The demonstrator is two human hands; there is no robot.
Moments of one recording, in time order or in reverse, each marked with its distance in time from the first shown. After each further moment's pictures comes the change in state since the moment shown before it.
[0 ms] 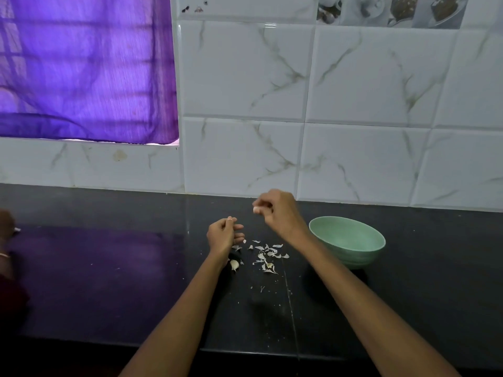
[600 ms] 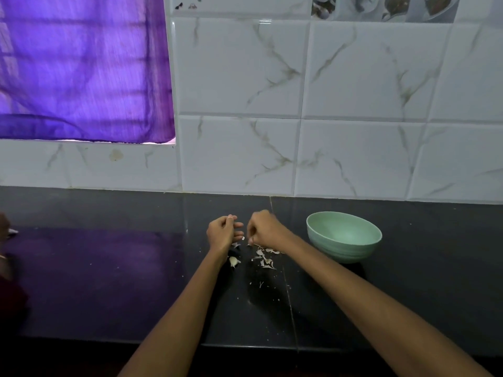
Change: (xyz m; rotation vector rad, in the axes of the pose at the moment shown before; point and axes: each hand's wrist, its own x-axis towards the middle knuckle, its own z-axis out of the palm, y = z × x) left_hand 0.000 -0.003 0.000 0.096 -0.006 0.039; right_hand -0.008 0.001 0.027 -0.243 -0.497 0.116
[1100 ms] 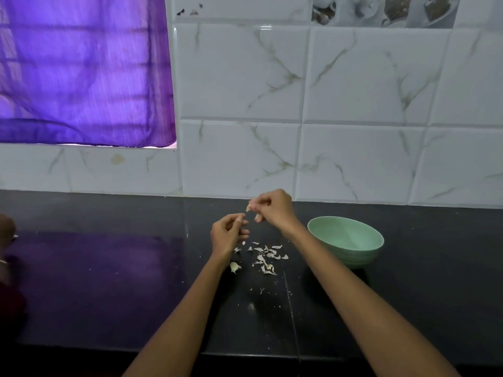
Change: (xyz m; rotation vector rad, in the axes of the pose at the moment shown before) left_hand 0.001 0.001 0.003 -0.052 -0.109 0.145; right_hand 0.010 0.007 -0.023 0.639 0.393 0.091
